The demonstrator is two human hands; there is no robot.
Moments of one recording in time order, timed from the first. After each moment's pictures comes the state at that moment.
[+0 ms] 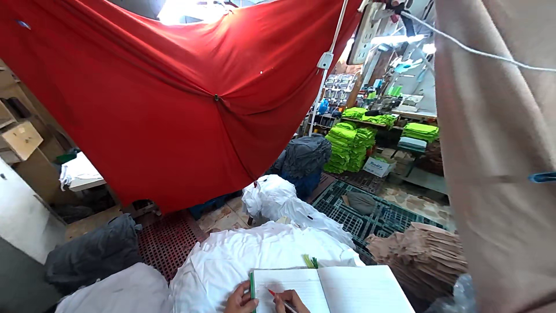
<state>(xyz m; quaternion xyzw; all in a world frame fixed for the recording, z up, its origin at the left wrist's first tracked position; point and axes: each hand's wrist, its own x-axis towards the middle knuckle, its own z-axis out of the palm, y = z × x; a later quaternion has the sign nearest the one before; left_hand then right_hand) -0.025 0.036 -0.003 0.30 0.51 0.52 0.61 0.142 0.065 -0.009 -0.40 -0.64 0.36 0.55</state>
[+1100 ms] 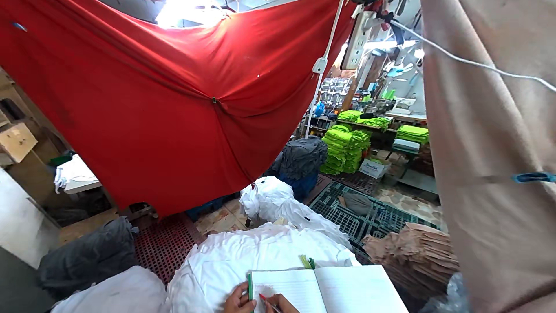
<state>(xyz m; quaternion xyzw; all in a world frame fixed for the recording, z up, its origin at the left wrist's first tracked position) -0.024 0.034 -0.007 0.31 0.51 0.53 0.60 0.141 0.063 -0.016 -0.43 -0.72 0.30 0.46</state>
